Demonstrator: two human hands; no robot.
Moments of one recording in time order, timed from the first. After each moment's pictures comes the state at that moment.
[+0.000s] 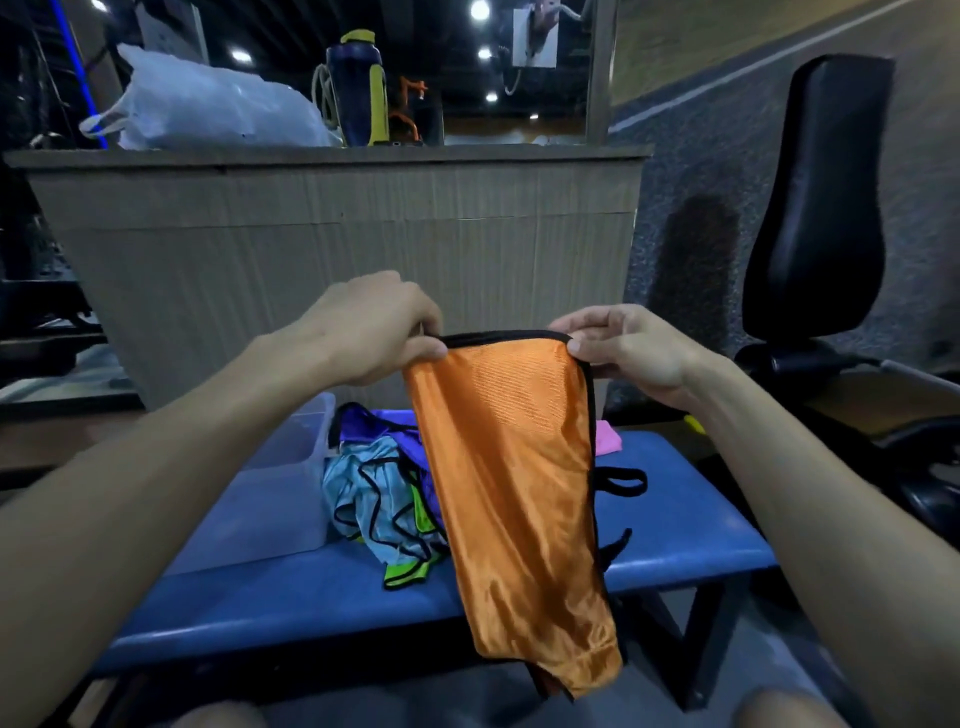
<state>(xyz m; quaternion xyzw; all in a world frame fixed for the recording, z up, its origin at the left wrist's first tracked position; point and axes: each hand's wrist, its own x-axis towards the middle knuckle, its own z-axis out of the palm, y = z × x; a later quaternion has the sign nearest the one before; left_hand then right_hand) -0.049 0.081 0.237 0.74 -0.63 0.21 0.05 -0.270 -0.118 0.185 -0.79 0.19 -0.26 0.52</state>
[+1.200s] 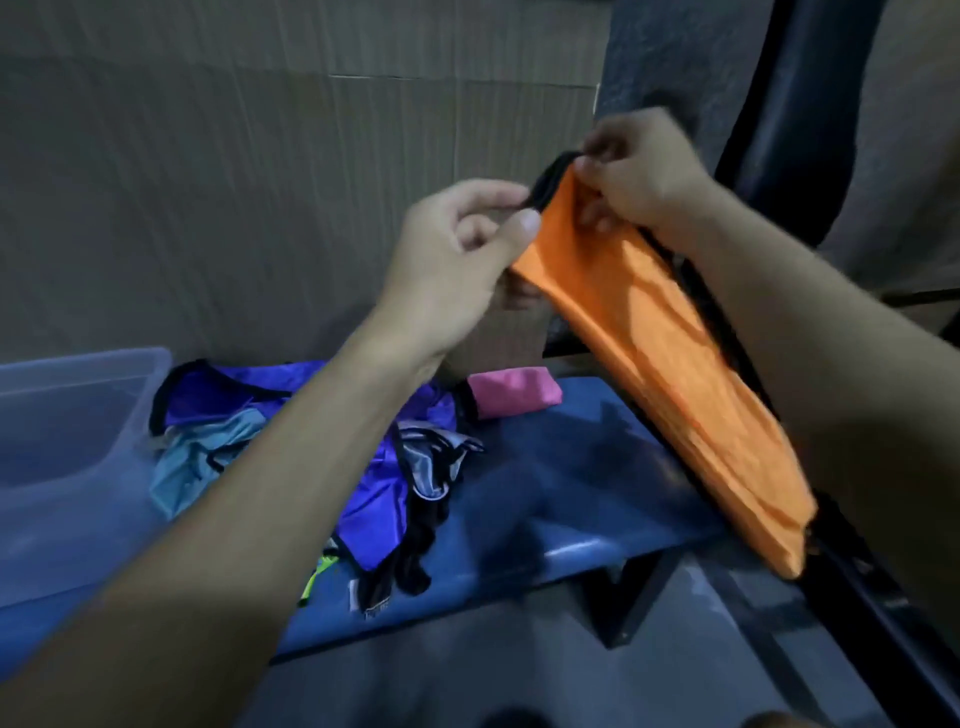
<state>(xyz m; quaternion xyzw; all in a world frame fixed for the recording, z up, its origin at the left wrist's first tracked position) -0.124 -0.095 0.165 0.49 -0.51 -0.23 0.67 -0.239 -0.269 0.220 -0.80 0.37 -0.40 0.26</state>
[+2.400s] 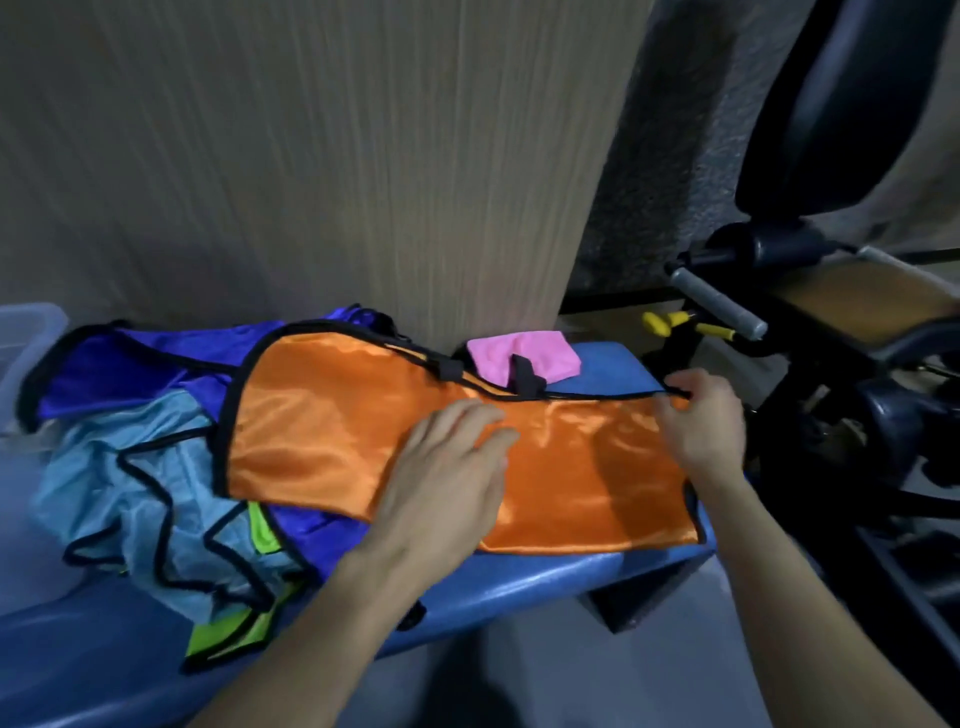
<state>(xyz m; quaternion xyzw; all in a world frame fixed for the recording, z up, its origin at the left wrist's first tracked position) -0.084 -0.118 -0.070 0.67 -0.70 0.10 0.25 -0.307 -0.328 -0.086 -0.70 0.62 -0.33 0.12</state>
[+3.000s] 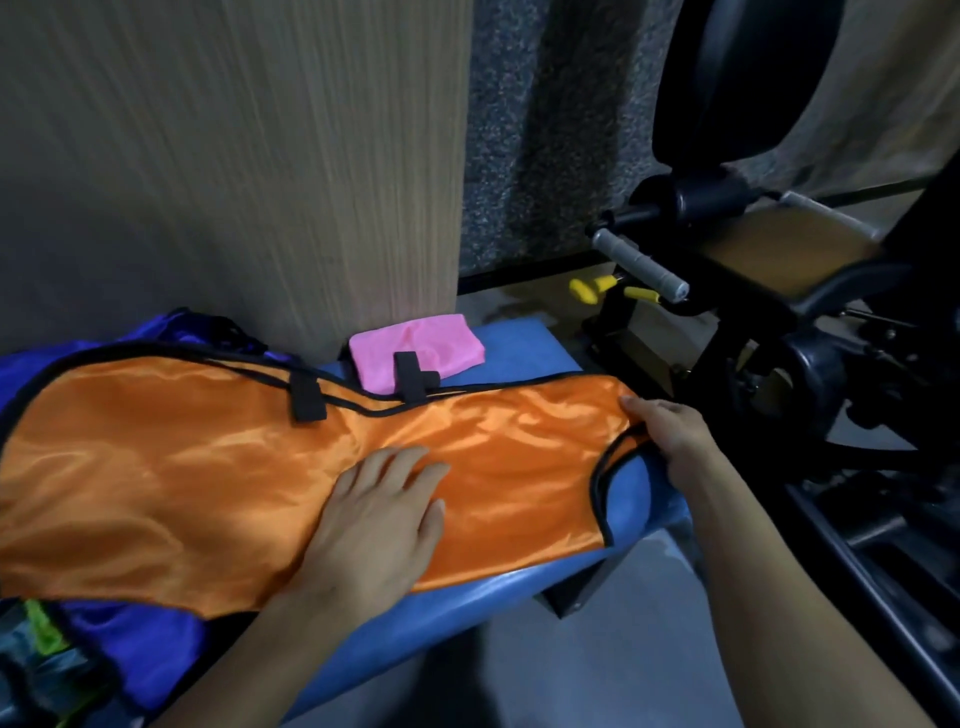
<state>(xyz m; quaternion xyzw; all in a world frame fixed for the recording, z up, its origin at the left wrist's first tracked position) -0.119 -0.179 -0.130 0.71 -0.70 0.00 0.10 -0.391 -0.399 -0.138 -0.41 0.68 -0.34 0.51</state>
